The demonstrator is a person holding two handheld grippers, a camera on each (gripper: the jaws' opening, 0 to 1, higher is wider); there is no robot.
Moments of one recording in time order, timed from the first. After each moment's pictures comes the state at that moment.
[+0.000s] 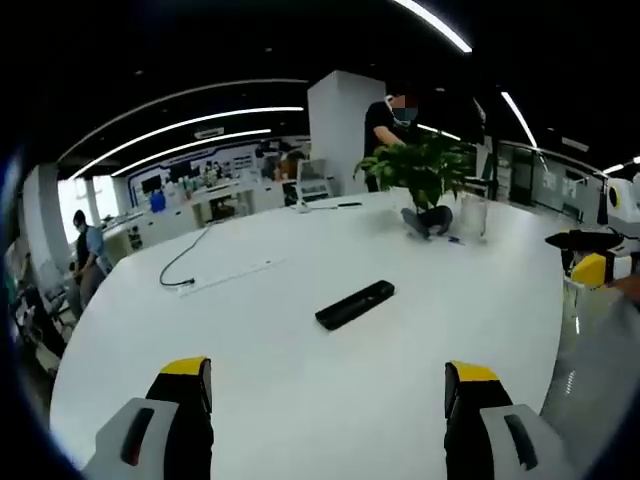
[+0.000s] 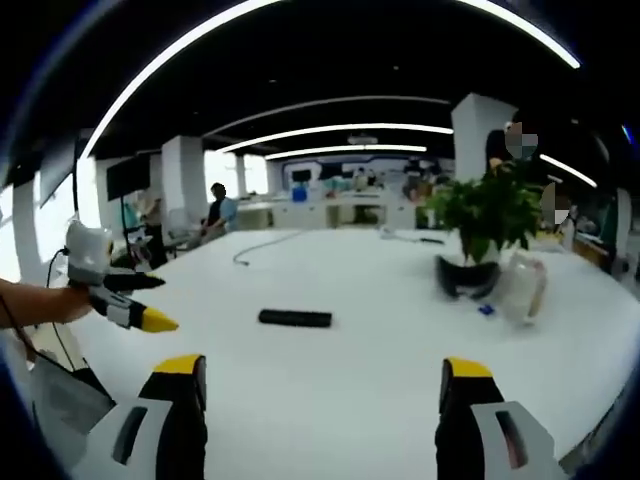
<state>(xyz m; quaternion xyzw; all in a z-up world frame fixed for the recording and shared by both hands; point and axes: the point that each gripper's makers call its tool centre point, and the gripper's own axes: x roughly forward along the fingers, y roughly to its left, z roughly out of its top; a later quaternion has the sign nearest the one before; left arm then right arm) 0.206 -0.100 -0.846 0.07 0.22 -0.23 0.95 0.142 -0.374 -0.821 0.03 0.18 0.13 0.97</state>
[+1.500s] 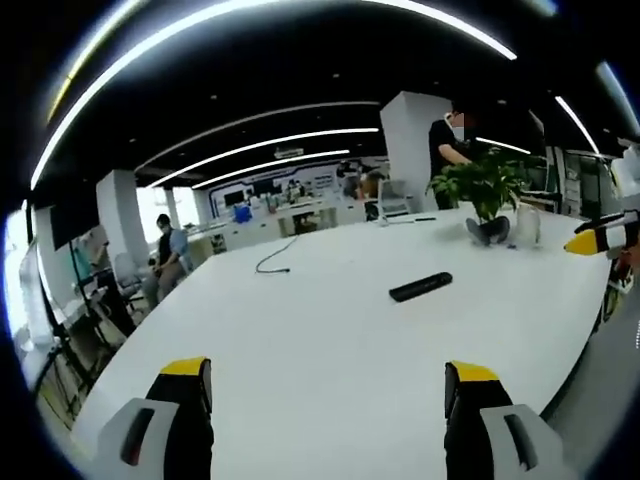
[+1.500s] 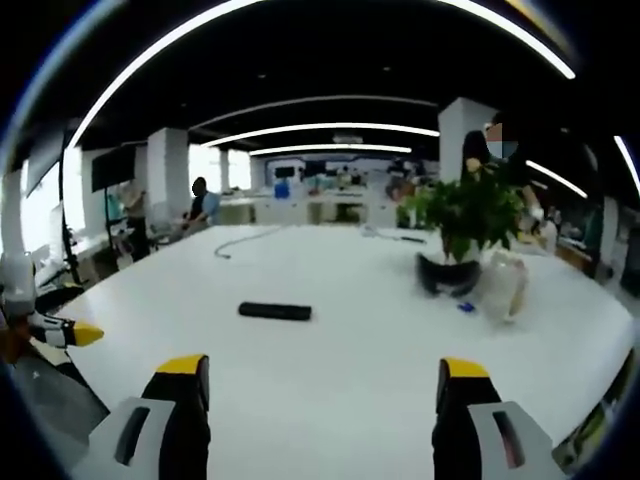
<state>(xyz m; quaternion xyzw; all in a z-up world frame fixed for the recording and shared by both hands) 0.130 -0.029 -0.851 0.10 0.17 -0.07 0.98 0.140 -0.380 -0.830 -0.02 0.19 0.10 0.98</state>
